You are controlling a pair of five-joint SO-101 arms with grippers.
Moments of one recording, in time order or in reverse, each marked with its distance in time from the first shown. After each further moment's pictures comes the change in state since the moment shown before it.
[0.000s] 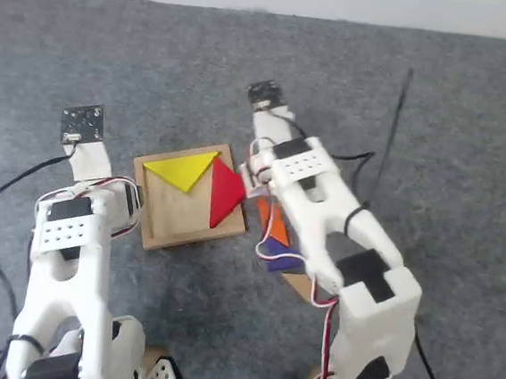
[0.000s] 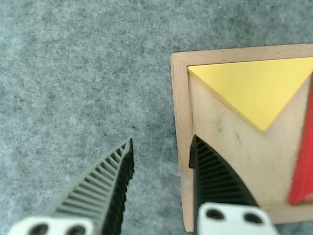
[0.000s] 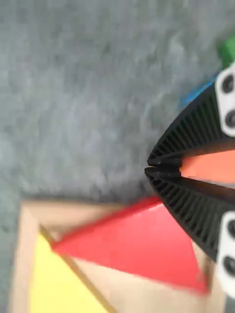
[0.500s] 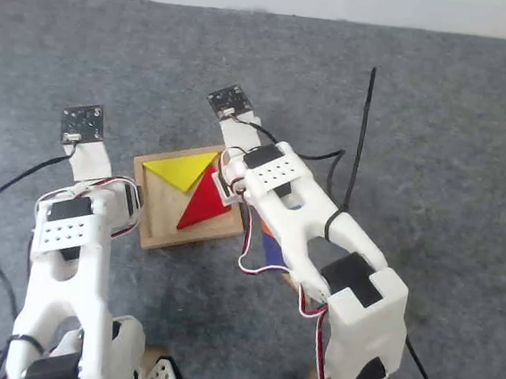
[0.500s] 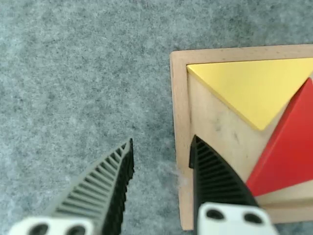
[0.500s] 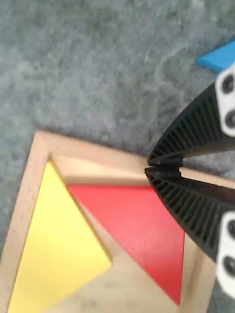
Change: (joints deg) left arm 0.0 0.0 0.0 0.0 0.0; right arm -5.6 0.2 -2.1 0.0 0.1
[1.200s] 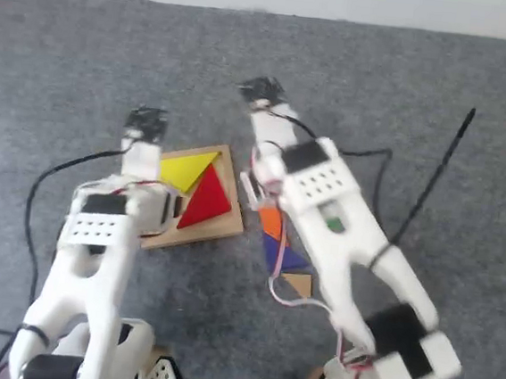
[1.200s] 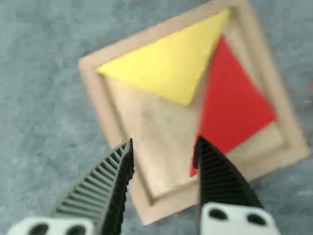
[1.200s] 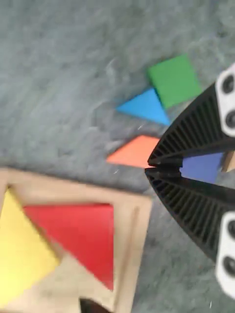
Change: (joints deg) left arm 14.6 0.0 -3.2 4.3 -8.3; right arm 5.6 -24.5 12.2 14.3 1.2
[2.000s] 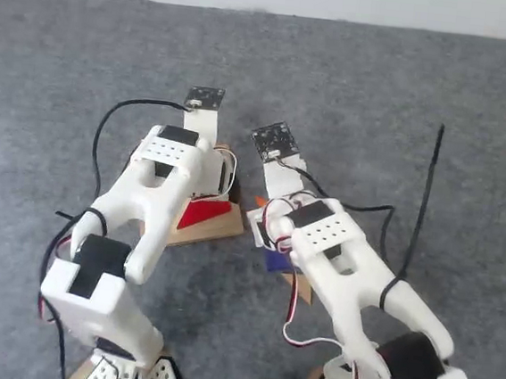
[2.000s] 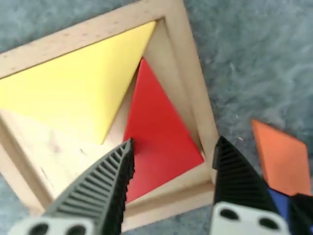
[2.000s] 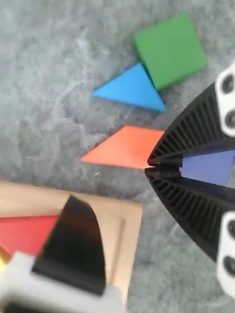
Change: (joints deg) left arm 12.6 40.4 -35.0 15.3 20.3; right arm -1.7 -8.4 27.3 -23.6 -4.0
